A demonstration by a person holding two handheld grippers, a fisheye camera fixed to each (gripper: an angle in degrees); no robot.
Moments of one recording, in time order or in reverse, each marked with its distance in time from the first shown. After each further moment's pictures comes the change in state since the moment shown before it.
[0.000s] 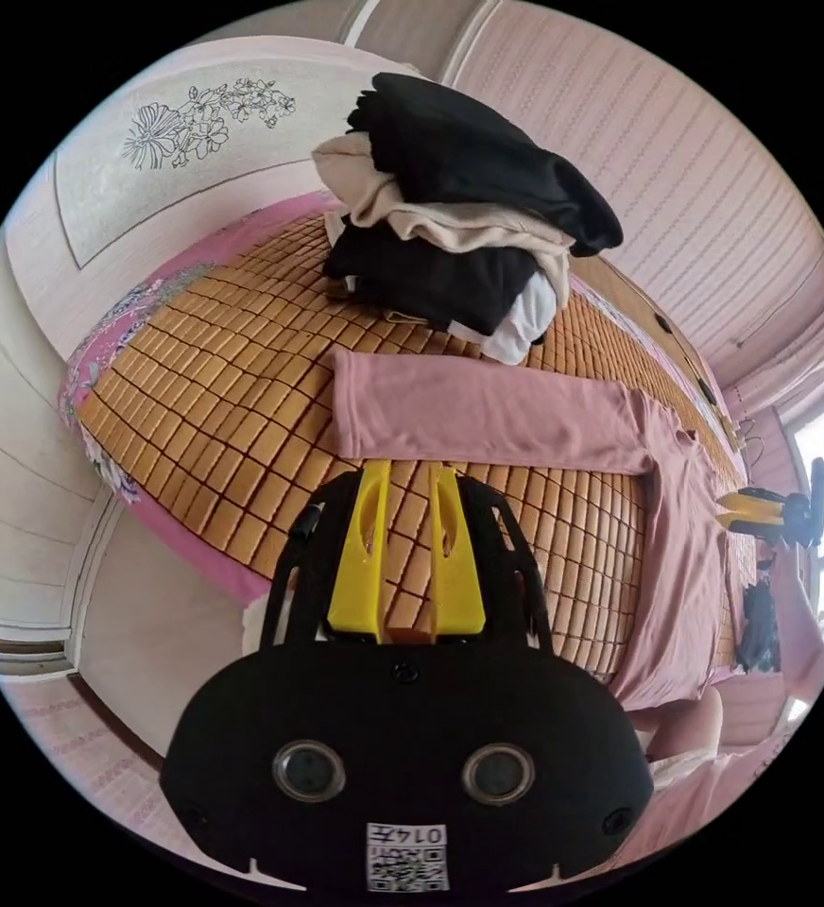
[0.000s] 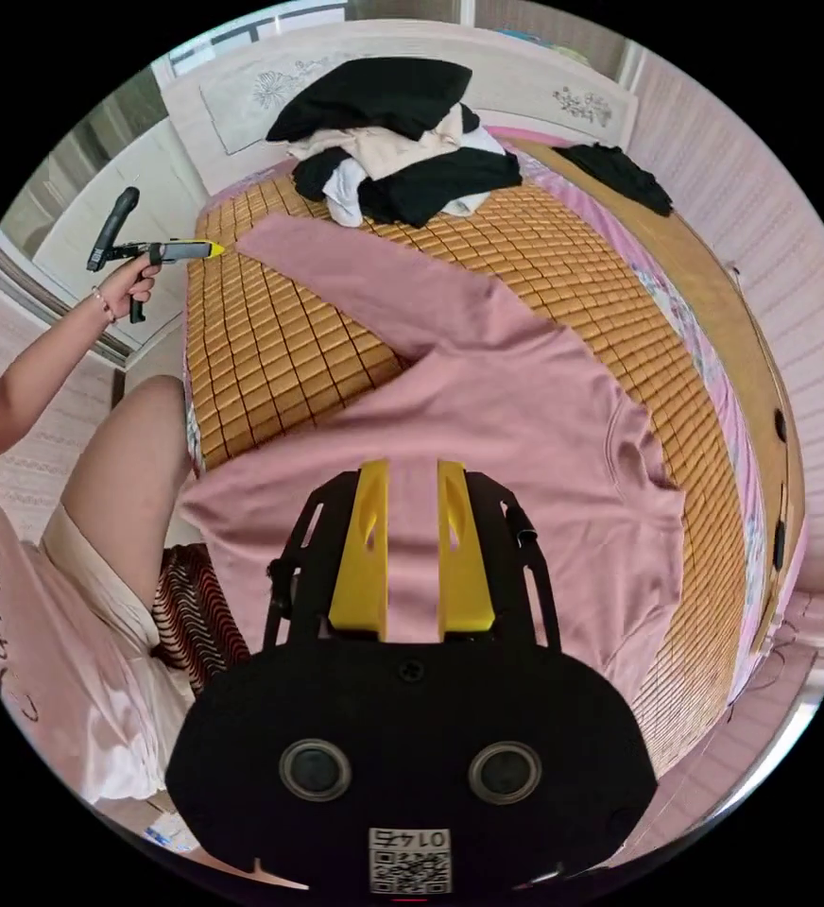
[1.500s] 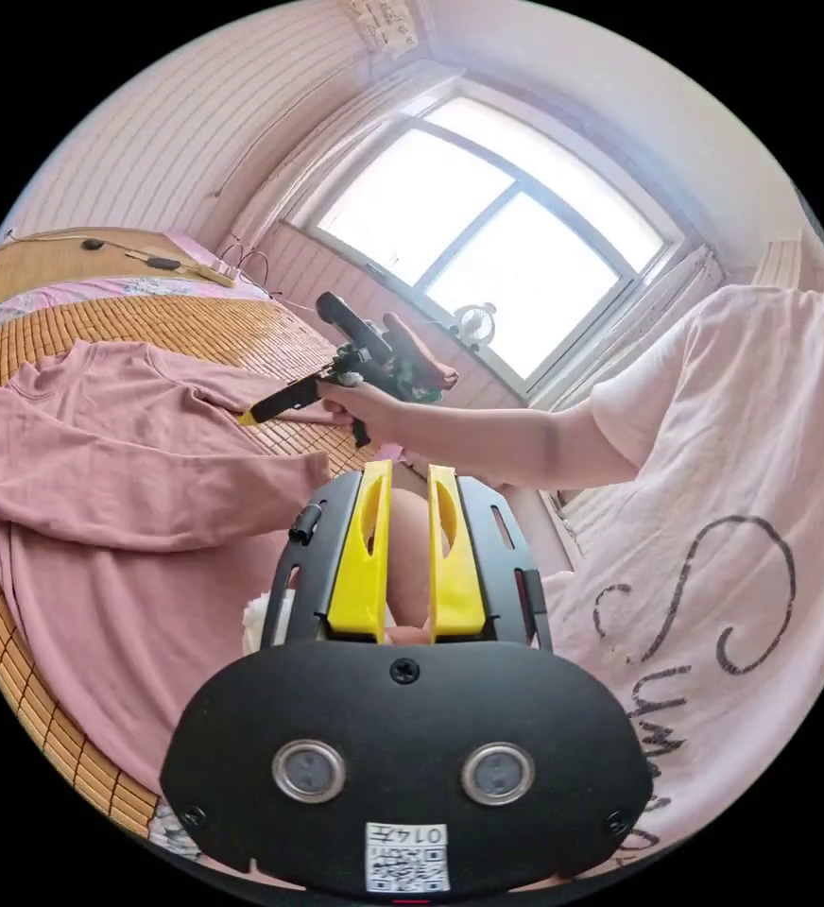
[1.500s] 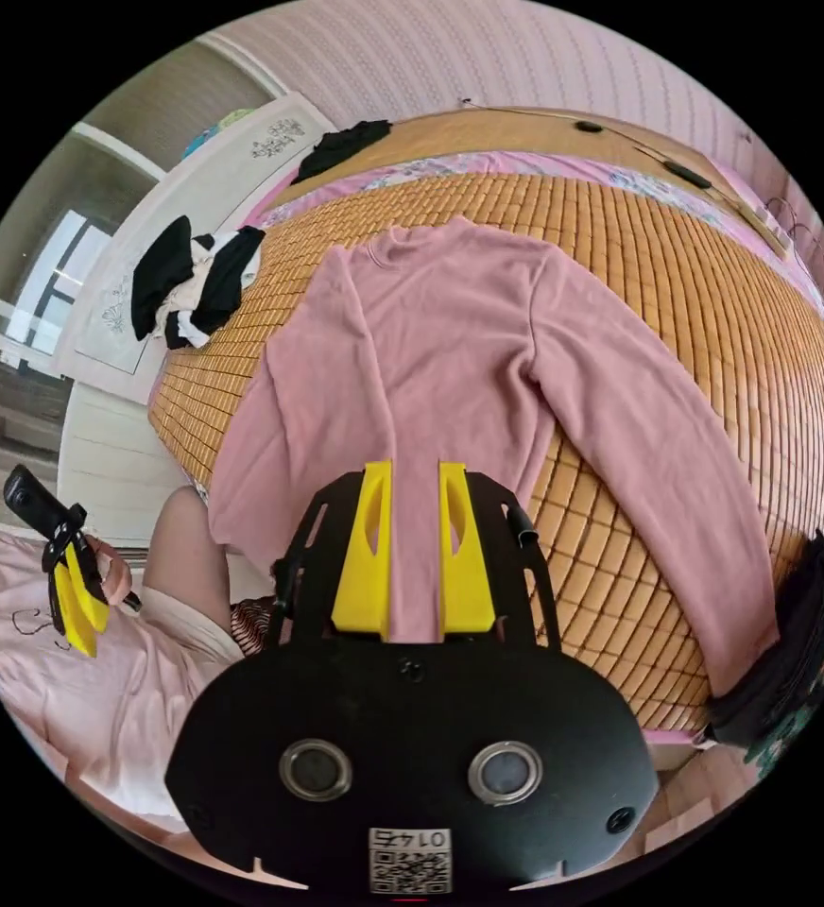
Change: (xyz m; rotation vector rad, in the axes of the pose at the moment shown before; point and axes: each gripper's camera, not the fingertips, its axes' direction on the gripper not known) left arm 0.451 0.240 -0.008 -0.290 1.103 0.983; right arm 0.144 0.379 -0.235 0.104 -0.248 0.898
